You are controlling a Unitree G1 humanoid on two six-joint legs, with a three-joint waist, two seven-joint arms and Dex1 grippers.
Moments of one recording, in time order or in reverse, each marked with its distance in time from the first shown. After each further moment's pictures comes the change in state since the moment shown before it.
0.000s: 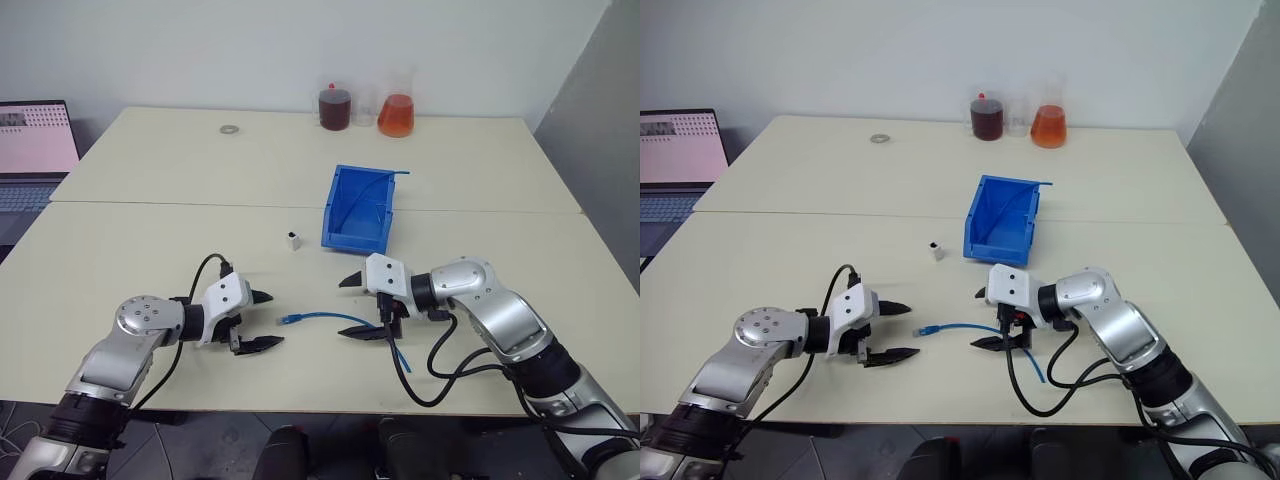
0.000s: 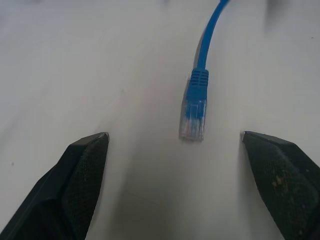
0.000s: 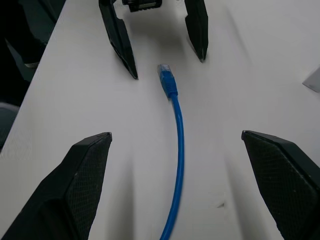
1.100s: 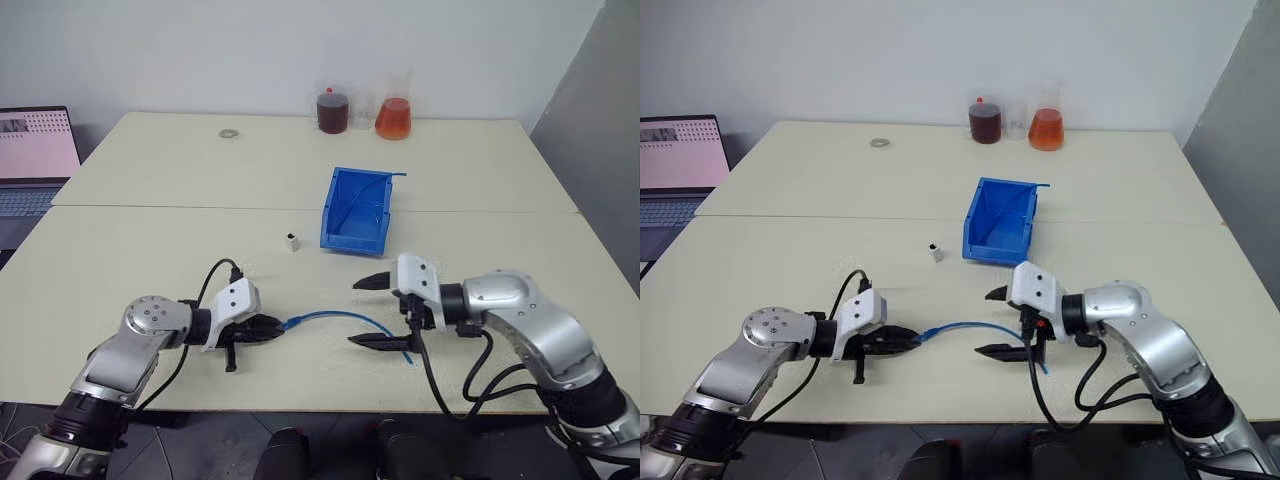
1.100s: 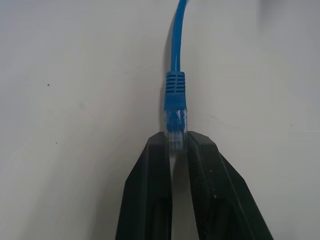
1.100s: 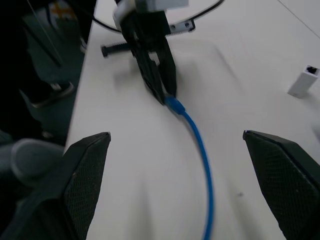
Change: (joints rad) left arm 0.009 -0.018 -0.005 -0.074 -0.057 0.192 -0.032; right arm 0.136 -0.098 -0.211 -0.290 0.323 0.250 -0.062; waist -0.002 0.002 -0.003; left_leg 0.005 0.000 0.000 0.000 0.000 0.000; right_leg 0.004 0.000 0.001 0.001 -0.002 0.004
